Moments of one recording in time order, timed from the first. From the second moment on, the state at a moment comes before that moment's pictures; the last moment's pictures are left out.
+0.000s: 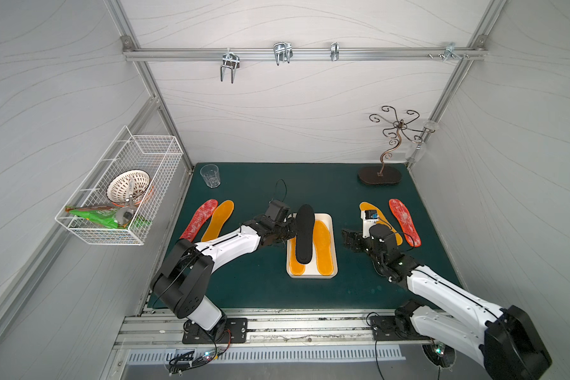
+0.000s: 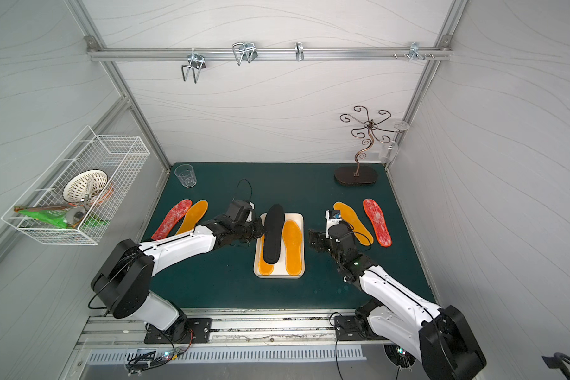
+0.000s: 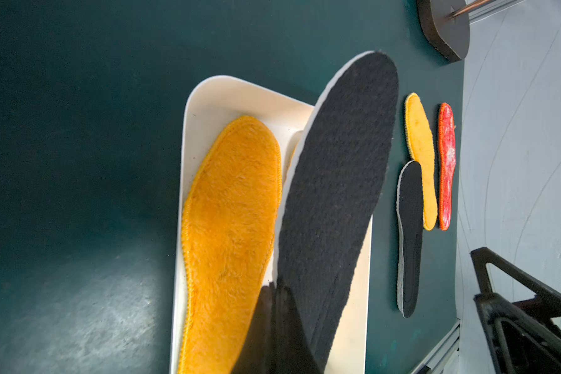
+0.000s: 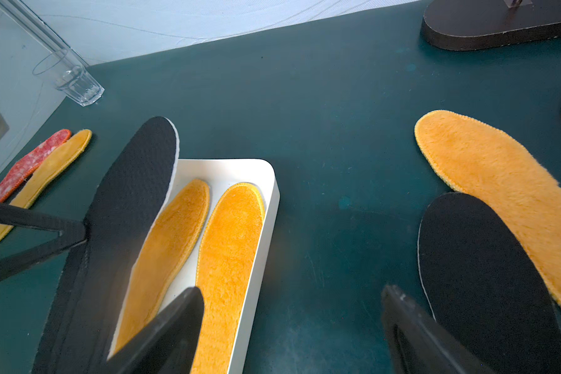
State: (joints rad) left arm -0.61 1.56 0.91 -0.20 0.16 -0.87; right arm 0.58 0.98 0.42 0.03 0.14 0.37
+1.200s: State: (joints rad) left arm -0.61 1.60 0.84 -0.22 0.14 -0.84; right arm 0.58 1.01 0.42 0.03 0.14 0.38
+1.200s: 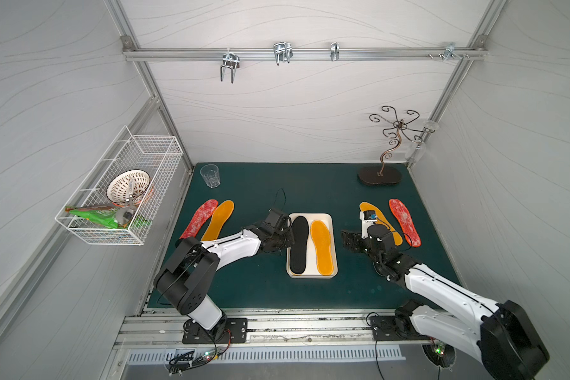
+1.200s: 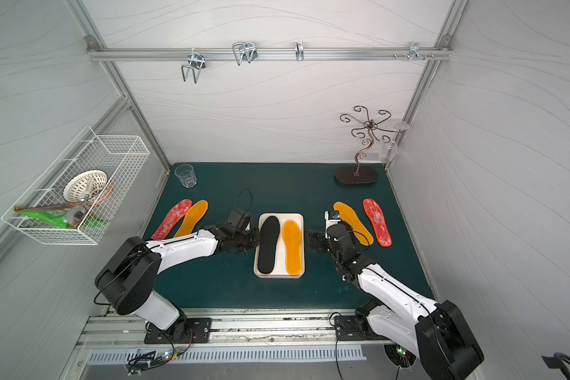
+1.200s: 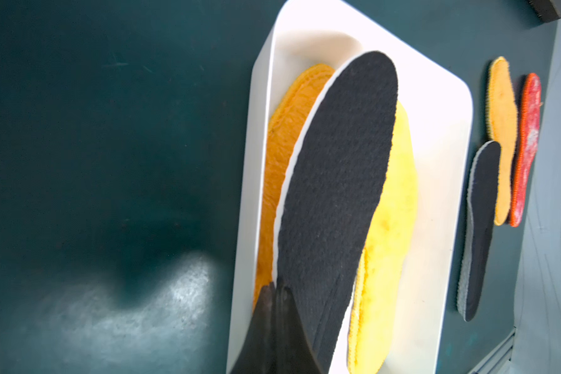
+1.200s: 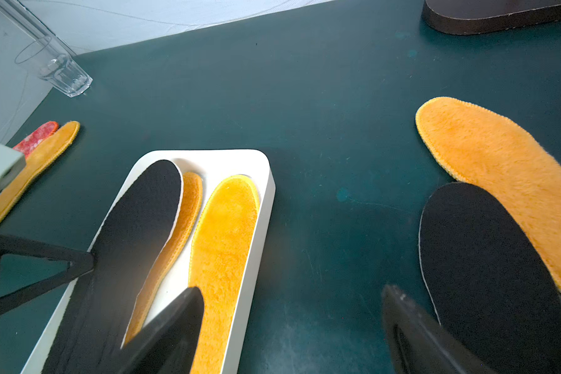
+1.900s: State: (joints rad) left arm -0.61 1.59 0.84 -0.26 0.11 -0.84; right arm 0.58 1.02 0.42 0.03 0.14 0.38
